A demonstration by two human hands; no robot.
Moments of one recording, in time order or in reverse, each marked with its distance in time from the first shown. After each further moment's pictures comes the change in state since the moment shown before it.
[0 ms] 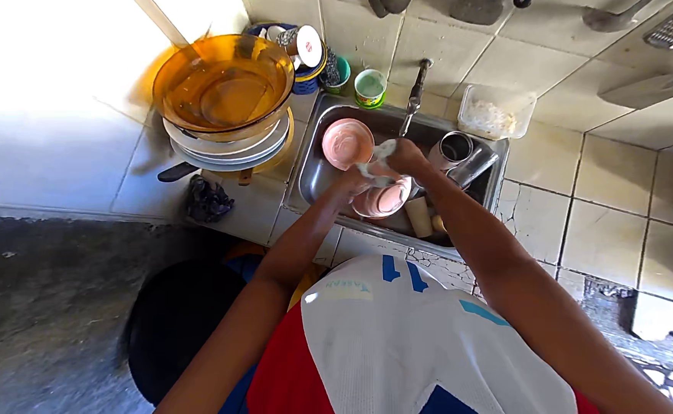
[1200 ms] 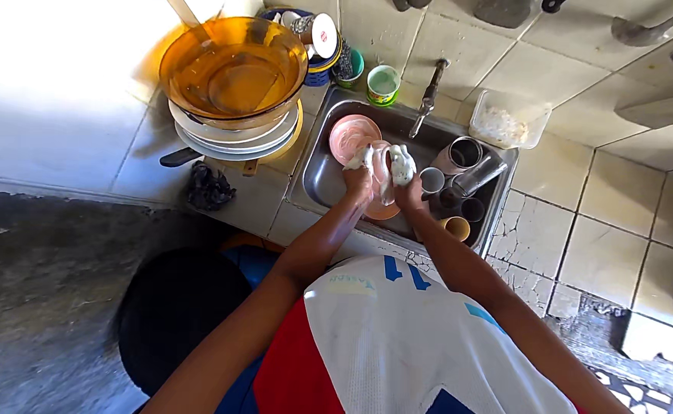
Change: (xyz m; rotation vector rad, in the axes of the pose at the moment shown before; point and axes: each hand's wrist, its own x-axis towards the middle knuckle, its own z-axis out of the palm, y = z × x) left_hand 0.031 -0.018 0.041 -0.642 0.676 0.062; right_hand -0.049 0.024 0.076 0.292 0.419 0.041
